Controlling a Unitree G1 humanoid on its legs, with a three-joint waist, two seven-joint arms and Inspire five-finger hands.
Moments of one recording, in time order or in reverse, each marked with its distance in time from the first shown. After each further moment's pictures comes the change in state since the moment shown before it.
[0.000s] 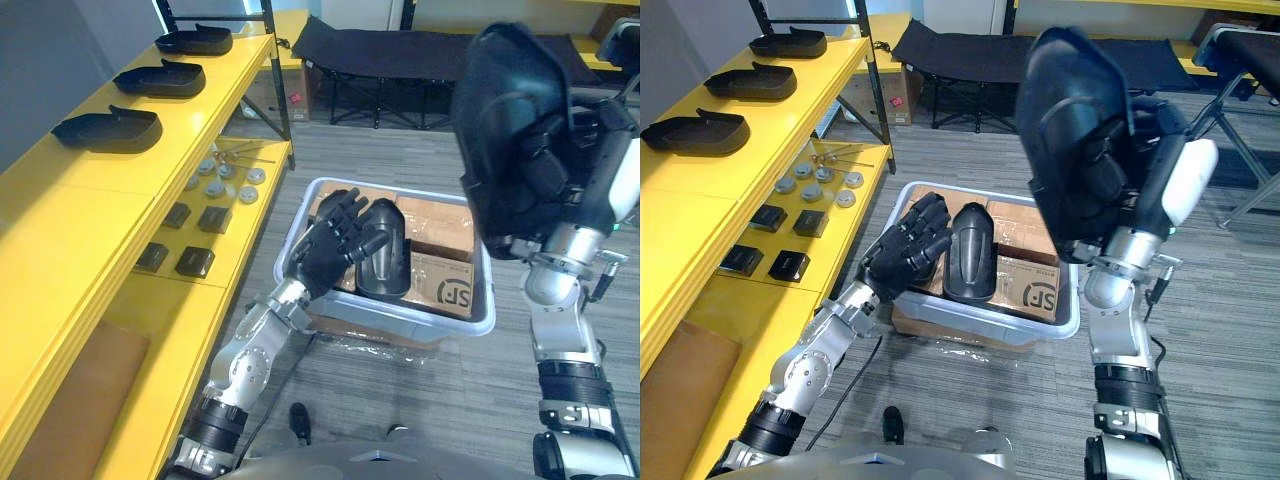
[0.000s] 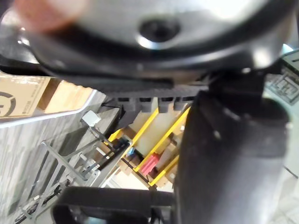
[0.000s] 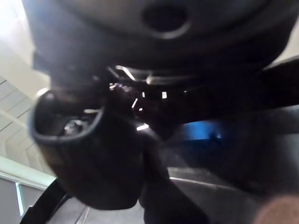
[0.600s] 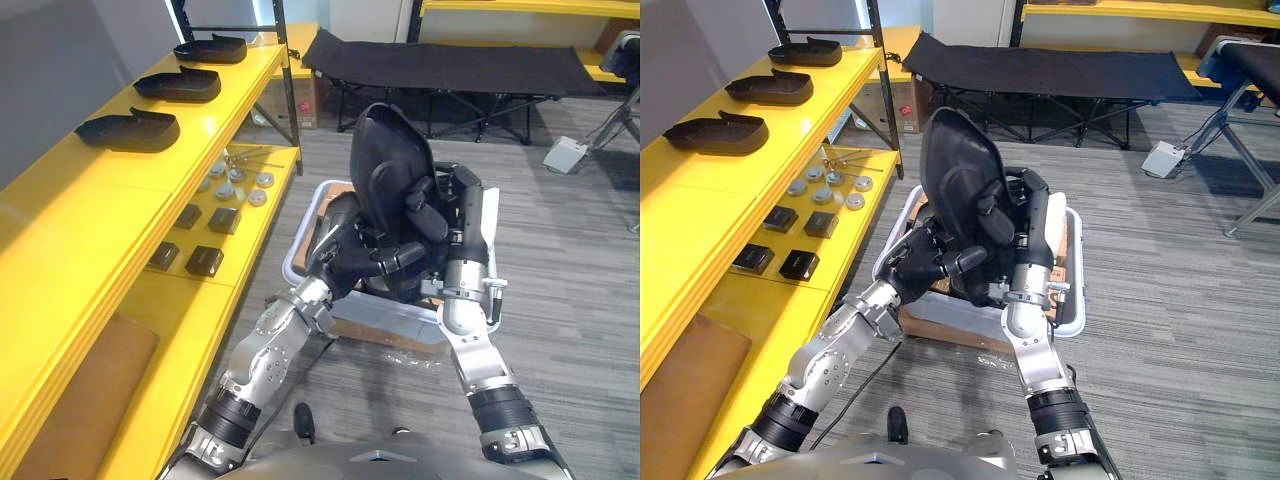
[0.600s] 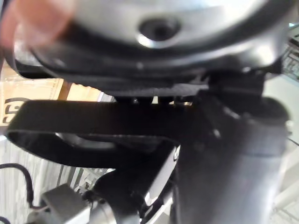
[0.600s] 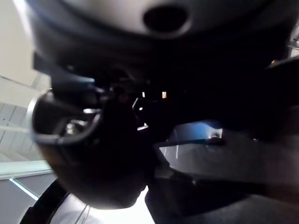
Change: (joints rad) left arm -0.041 -0.005 -0.130 0.001 0.096 0.001 0.107; right arm 0.080 0.200 0.284 0.061 0.134 0.000 0.047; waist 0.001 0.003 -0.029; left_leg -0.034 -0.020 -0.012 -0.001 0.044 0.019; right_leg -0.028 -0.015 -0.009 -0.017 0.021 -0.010
